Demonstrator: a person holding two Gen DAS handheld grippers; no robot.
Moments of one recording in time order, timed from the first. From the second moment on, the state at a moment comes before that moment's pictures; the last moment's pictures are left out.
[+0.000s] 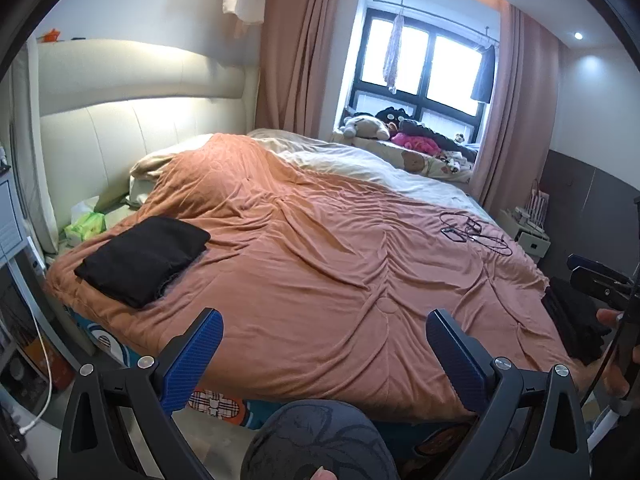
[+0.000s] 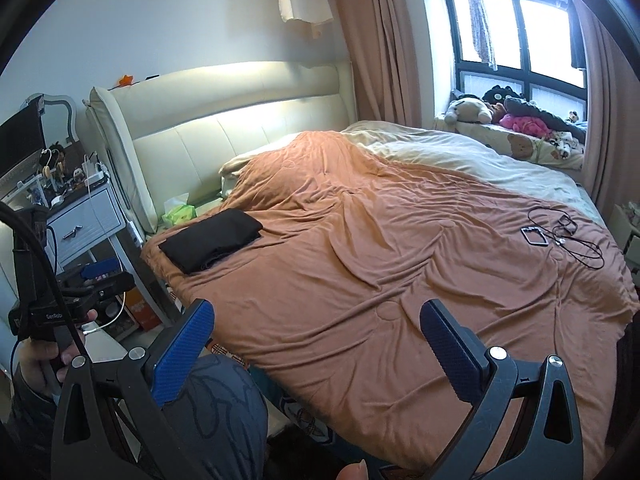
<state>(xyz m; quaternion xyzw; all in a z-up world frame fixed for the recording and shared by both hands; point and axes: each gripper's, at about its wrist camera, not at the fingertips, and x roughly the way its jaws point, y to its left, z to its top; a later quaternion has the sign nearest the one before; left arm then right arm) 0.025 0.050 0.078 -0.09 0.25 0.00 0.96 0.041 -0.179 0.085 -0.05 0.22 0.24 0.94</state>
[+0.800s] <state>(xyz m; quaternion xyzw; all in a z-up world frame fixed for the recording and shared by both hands) -0.046 -0.013 0.062 -0.05 0.19 -0.03 0.98 -0.073 -0.215 0.037 -0.02 0.18 0.17 0.97</state>
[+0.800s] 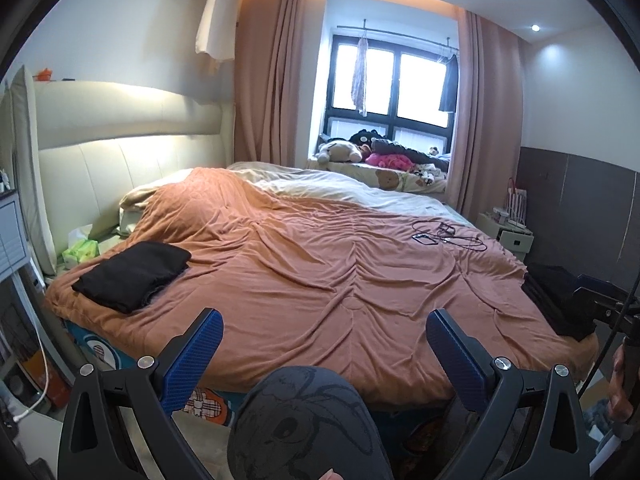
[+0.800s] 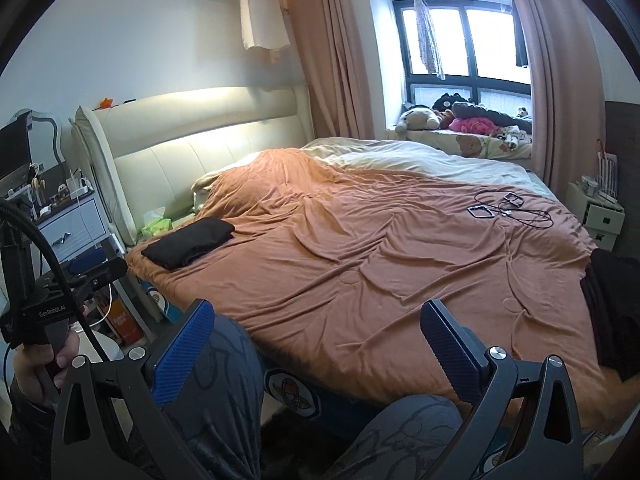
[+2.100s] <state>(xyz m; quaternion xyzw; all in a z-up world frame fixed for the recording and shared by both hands) -0.060 -0.010 0.040 -0.05 0.19 -0.01 0.98 -0.083 -0.209 0.014 0.00 0.20 0.16 0.97</state>
